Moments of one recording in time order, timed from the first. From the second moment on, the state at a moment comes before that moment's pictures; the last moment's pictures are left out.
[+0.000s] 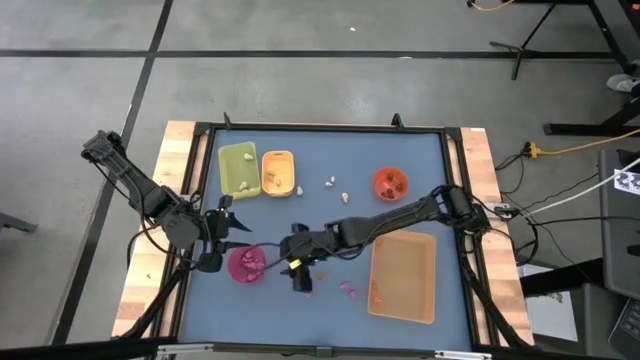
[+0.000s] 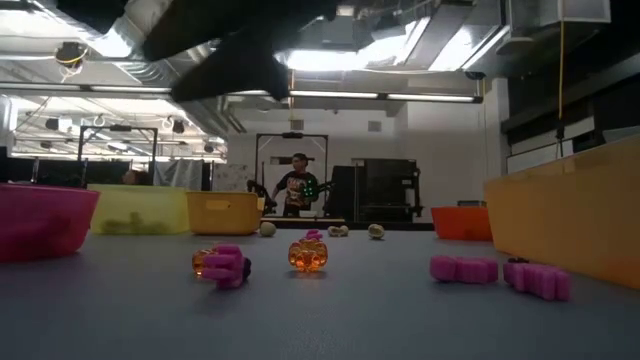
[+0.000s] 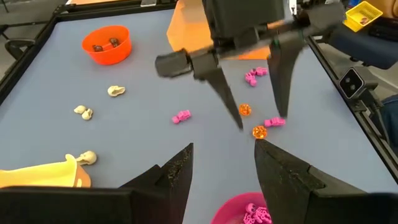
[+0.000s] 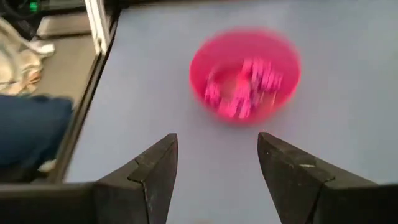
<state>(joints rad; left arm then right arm) -0.67 0.82 0.73 -0.55 -0.54 -0.33 0.27 2.15 1.75 -0.29 -0.04 0.26</state>
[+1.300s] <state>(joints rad) -0.67 0.82 0.73 -0.55 -0.54 -0.34 0.51 2.11 1.68 -0.89 0.06 0.60</state>
